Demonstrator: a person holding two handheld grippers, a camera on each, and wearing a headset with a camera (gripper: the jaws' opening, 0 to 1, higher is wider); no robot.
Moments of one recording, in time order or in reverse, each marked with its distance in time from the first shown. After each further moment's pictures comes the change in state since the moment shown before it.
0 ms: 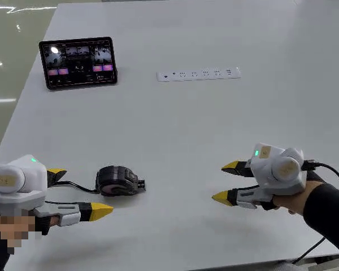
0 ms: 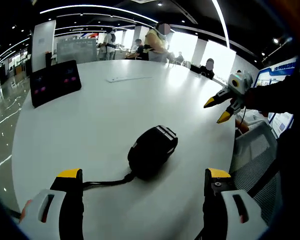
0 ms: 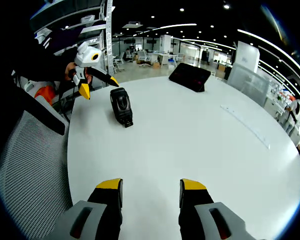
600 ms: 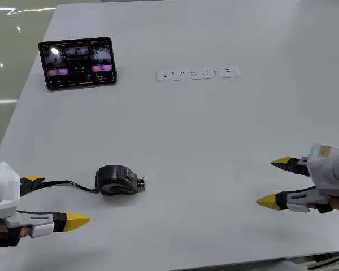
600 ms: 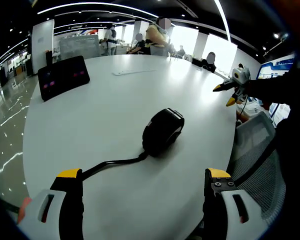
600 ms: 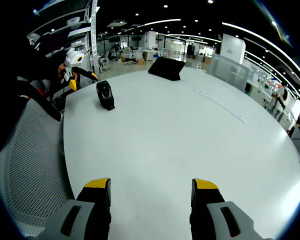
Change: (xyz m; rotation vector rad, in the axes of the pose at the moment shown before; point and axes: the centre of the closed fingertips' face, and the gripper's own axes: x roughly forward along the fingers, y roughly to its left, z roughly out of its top) left arm -0.034 0.024 -0.026 0.013 0.054 0.029; right arm -0.071 -0.035 -0.060 0.088 0.025 -0.095
